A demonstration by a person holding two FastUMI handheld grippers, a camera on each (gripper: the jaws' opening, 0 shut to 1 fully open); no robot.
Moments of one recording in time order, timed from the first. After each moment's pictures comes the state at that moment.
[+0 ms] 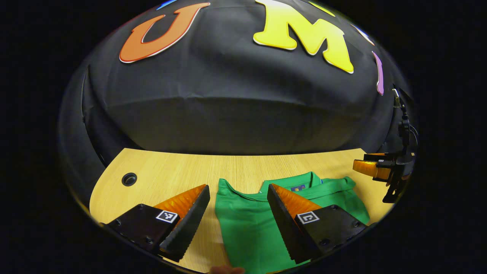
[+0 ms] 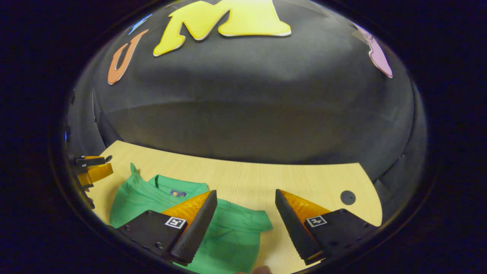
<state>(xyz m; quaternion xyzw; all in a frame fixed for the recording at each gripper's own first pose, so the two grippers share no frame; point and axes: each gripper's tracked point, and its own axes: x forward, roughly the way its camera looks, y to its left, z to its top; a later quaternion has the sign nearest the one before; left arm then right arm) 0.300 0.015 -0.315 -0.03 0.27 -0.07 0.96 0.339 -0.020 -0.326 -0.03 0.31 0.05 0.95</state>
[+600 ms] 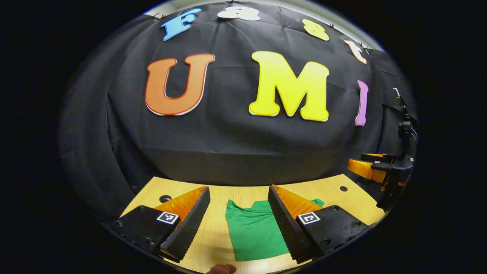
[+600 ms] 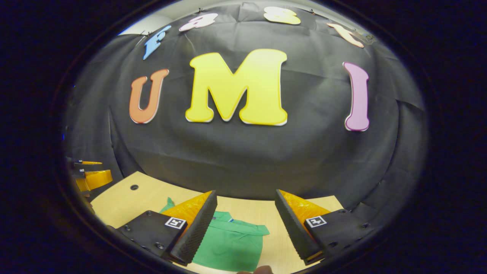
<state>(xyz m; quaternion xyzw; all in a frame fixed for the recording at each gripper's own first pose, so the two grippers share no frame) 0.187 0.029 -0.124 -0.02 0.15 -0.05 0.99 0.237 0.009 -0.124 -0.01 0.16 0.07 0.98</state>
